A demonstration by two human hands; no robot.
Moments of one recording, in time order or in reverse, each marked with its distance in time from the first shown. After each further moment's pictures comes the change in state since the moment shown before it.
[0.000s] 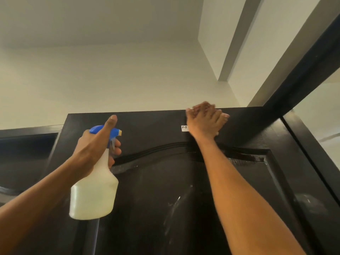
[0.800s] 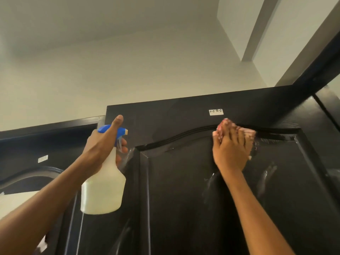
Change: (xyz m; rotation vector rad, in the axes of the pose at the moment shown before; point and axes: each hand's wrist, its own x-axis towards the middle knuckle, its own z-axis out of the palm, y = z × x) left_hand -0.026 -0.016 -0.095 0.125 0.036 -0.040; right_hand -0.160 0.028 0.015 0.021 0.121 -0.075
